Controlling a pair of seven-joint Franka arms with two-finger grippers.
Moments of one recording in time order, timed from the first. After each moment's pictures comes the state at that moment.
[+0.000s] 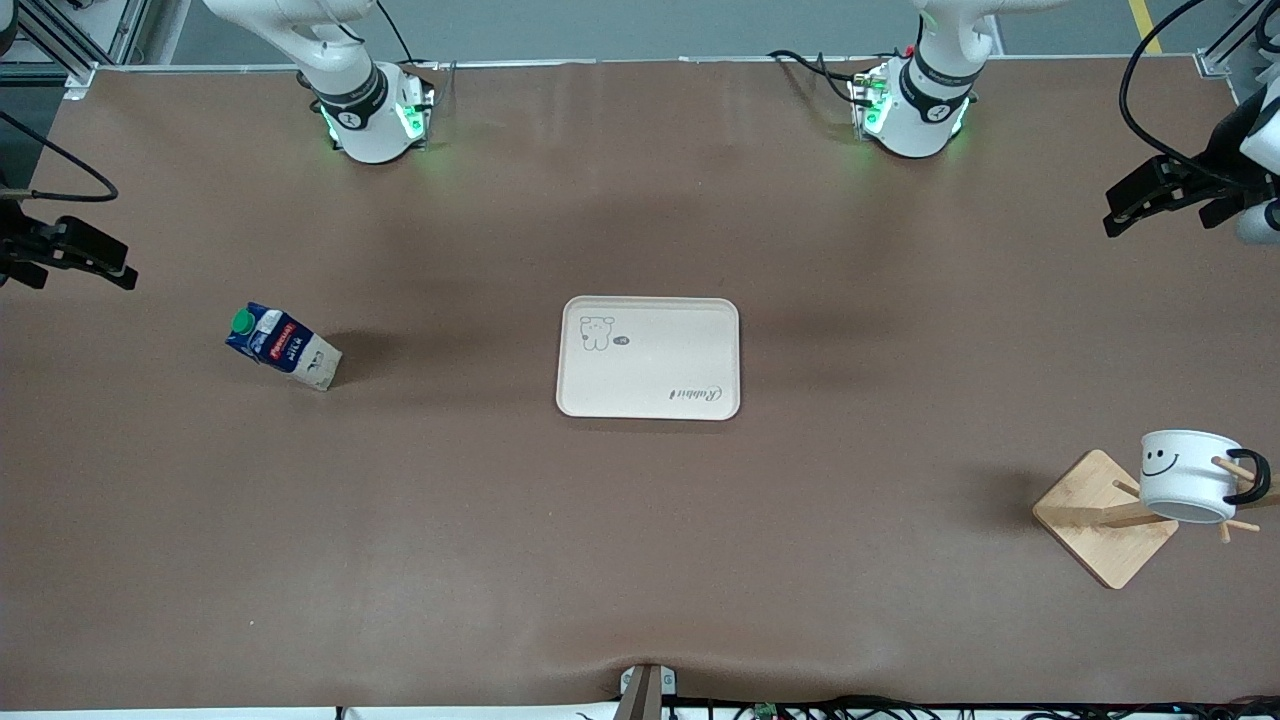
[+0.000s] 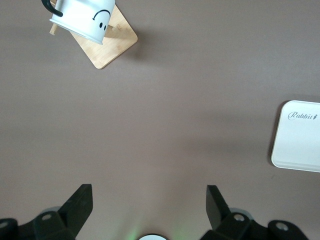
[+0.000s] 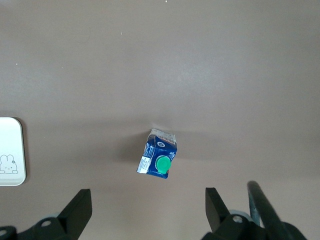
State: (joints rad) left arm 0.03 -0.06 -0.09 -1.56 0.03 1.47 -0.12; right arm 0.01 0.02 -0.08 -1.55 -0.01 1.56 -0.05
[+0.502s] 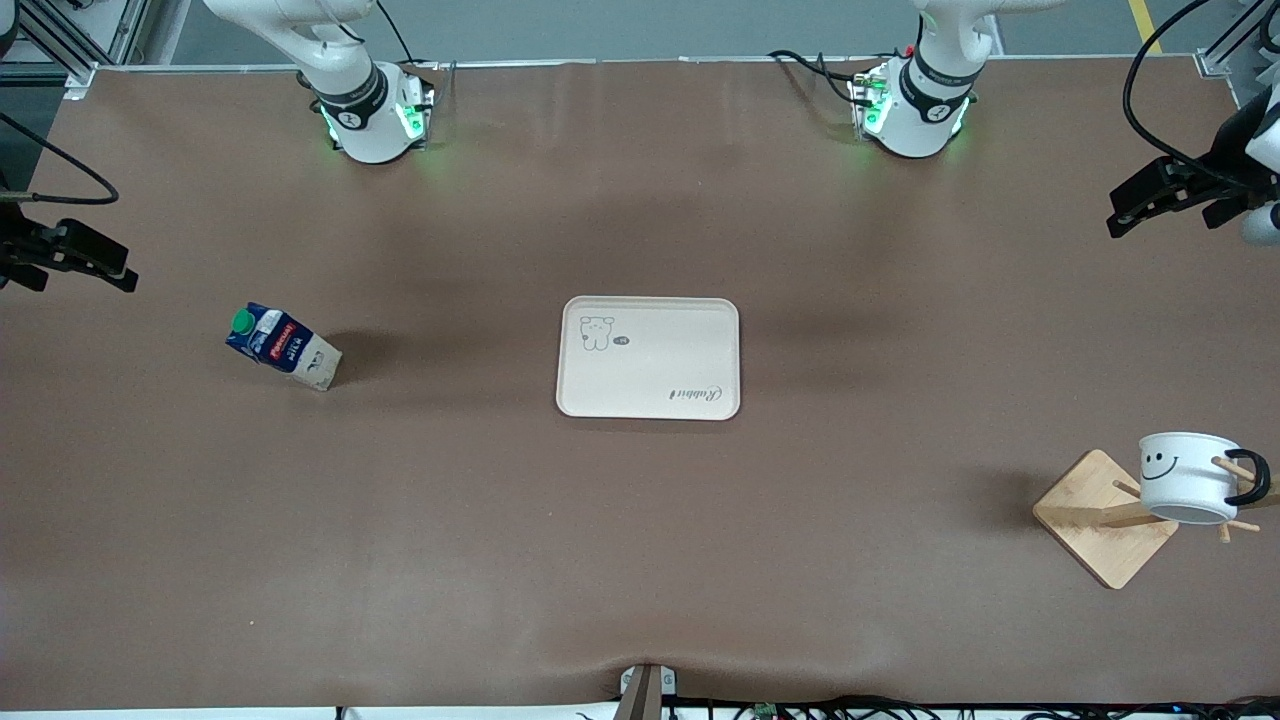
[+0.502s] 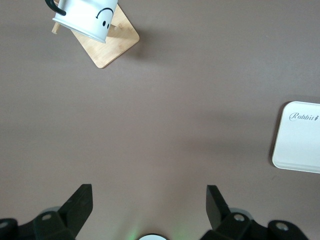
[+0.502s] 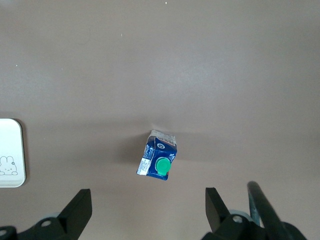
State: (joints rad) left arm 0.04 -0.06 -0.09 -1.56 0.03 1.47 -0.12; right arm 0.01 0.02 -0.08 -1.55 -0.01 1.57 -0.05
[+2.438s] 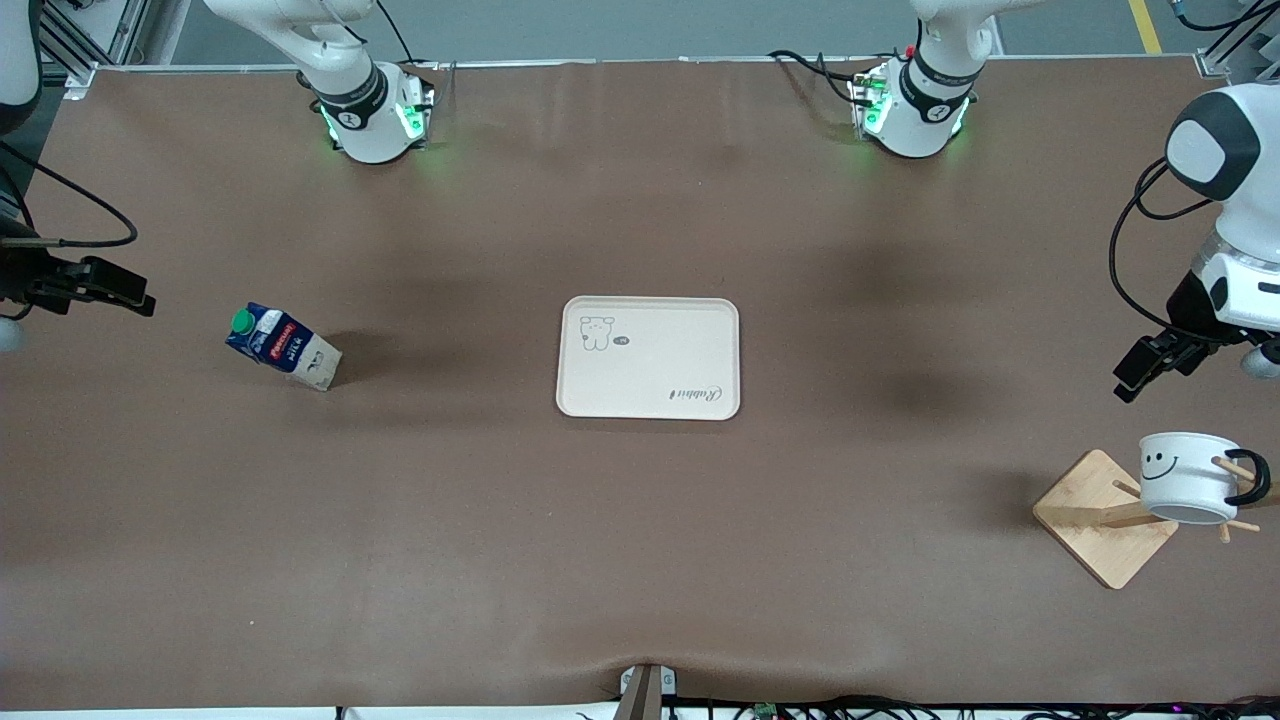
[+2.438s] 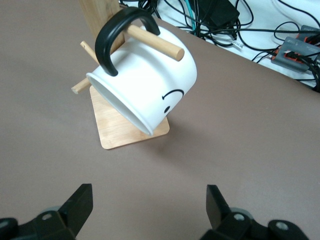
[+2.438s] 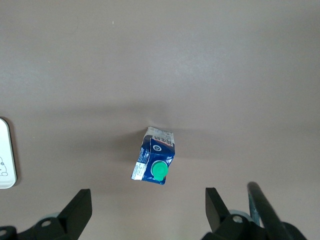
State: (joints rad) left arm 0.21 -0.02 -0.08 -2.15 0.03 2.54 -0.31; right arm 0.00 0.09 -0.08 -1.55 -0.01 1.57 -0.05
